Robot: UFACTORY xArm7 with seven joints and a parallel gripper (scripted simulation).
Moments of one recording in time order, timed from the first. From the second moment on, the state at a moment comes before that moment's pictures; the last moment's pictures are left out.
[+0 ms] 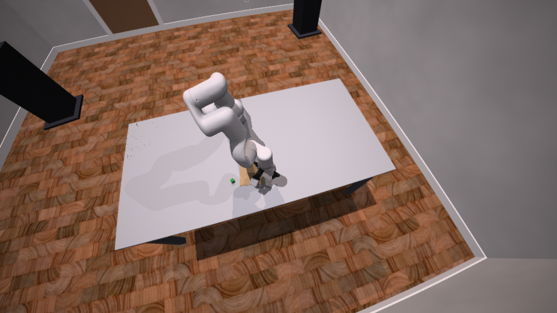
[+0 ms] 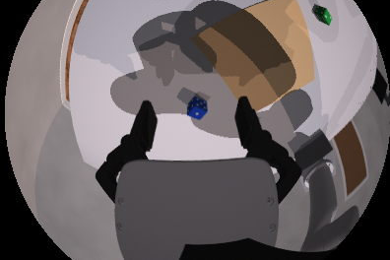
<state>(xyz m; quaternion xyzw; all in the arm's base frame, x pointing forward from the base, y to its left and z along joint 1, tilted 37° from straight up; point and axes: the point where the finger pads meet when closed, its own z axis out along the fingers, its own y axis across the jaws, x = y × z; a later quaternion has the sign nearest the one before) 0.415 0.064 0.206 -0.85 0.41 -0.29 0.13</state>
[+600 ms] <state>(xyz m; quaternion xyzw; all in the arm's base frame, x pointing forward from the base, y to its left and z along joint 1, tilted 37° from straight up) 0.389 0.066 0.243 -0.85 0.41 -0.29 0.13</state>
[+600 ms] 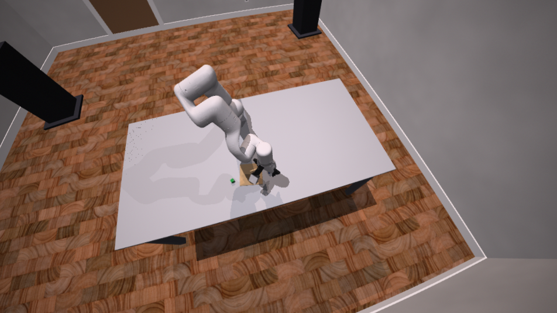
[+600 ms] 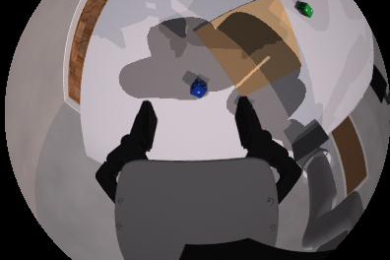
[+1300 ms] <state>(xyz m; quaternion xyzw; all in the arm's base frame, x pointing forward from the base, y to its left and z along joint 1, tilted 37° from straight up) 0.346 0.066 0.291 -0.85 0.42 -0.28 0.13</state>
